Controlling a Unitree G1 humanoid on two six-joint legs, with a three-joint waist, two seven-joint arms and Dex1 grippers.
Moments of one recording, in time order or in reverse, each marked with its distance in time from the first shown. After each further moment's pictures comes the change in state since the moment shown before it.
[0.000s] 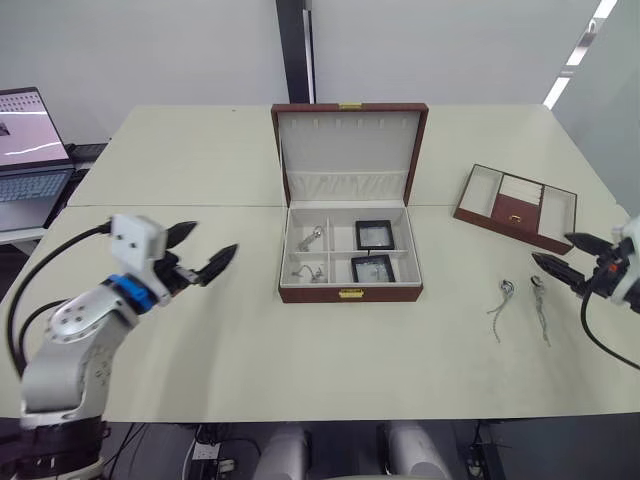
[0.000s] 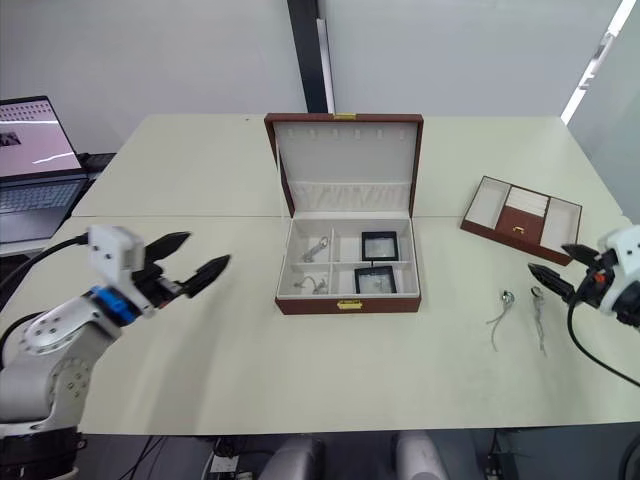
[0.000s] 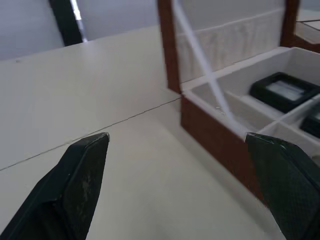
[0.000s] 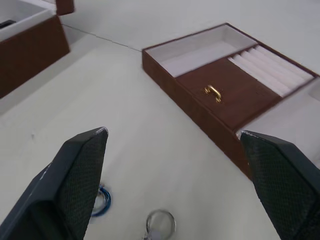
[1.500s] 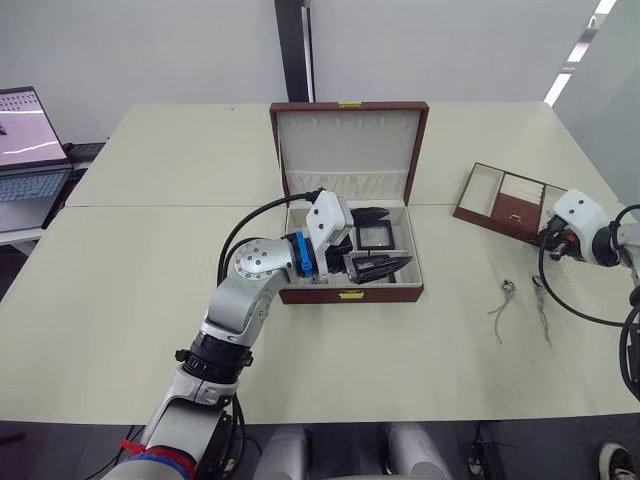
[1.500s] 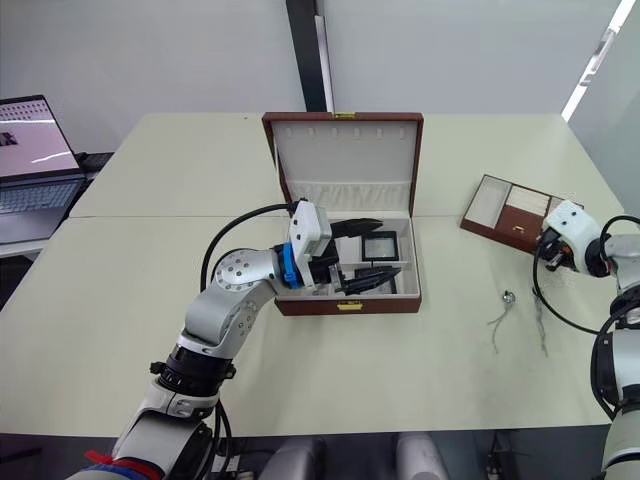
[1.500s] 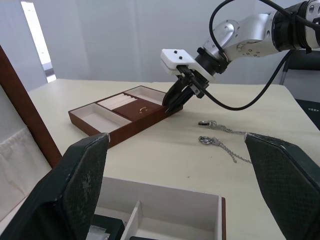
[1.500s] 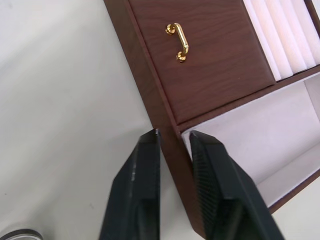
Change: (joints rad) left arm -0.403 -0.375 -0.431 0.188 0.149 -0.143 -0.185; right arm -0.640 0.039 0.387 0.883 -0.580 -0.356 -0.115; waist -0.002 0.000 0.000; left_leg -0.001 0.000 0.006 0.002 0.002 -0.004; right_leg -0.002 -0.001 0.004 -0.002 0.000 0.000
